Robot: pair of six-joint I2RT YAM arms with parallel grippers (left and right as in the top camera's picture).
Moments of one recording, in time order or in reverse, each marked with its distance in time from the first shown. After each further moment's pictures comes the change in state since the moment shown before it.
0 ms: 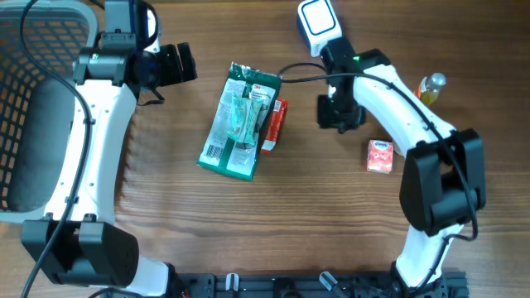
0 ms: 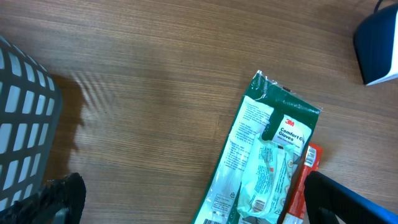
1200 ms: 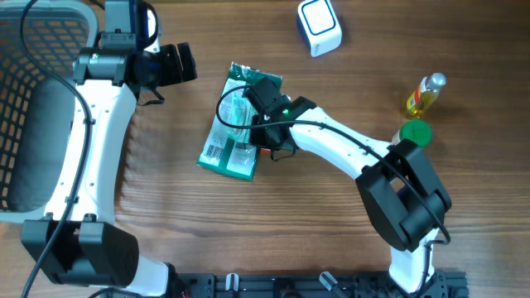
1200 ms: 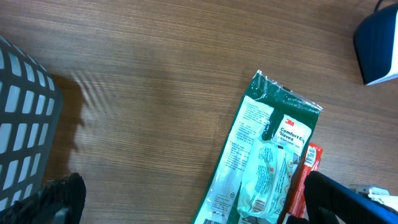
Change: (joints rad) left arm 0.000 0.000 0.000 0.000 0.000 0.000; right arm 0.343 0.029 -0.159 0.472 -0.003 0.459
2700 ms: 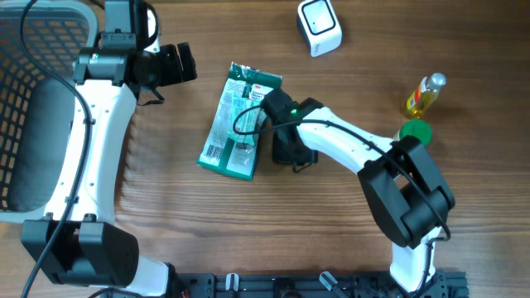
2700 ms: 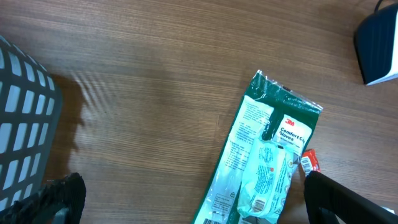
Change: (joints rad) left arm 0.000 0.000 0.000 0.000 0.000 0.000; right arm -0.055 0.002 -0.058 -0.263 0.055 -0.156
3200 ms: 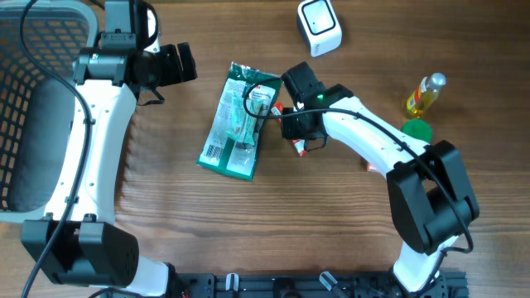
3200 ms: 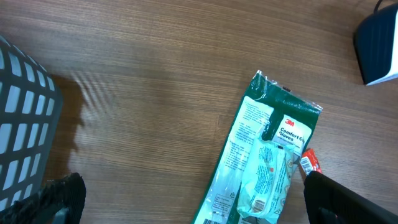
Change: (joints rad) left arm 0.000 0.000 0.000 0.000 0.000 0.000; right arm -0.102 -0.092 -0.009 0.195 -0.031 -0.154
